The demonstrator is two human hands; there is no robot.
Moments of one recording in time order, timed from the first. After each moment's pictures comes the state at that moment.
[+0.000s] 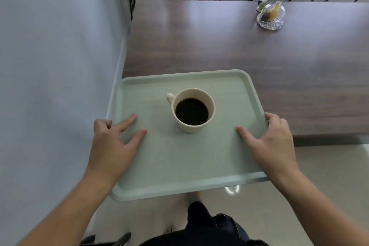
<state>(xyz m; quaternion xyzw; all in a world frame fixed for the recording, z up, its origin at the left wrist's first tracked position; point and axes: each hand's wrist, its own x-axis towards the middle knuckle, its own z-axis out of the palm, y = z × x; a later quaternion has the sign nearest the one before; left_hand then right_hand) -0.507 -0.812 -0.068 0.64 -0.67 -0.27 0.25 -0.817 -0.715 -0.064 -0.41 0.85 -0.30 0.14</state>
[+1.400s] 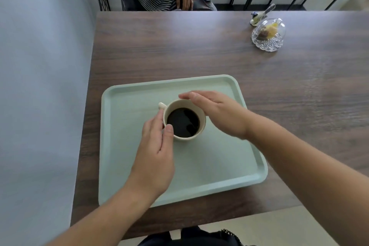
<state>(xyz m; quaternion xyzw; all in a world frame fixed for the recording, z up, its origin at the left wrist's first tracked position) -0.668 -0.943 -0.050 0.51 -0.62 -0.53 0.28 -0.857 -0.965 -0.028 -0.54 0.66 -0.24 0.46</state>
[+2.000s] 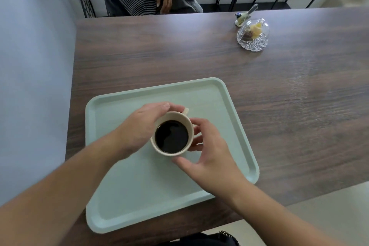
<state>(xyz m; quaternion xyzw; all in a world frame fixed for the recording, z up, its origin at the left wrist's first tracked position) -0.683 -1.027 -0.037 0.38 -0.67 -0.62 0.13 -0.813 -0.887 -0.058 -0.50 0.72 -0.37 0.32</state>
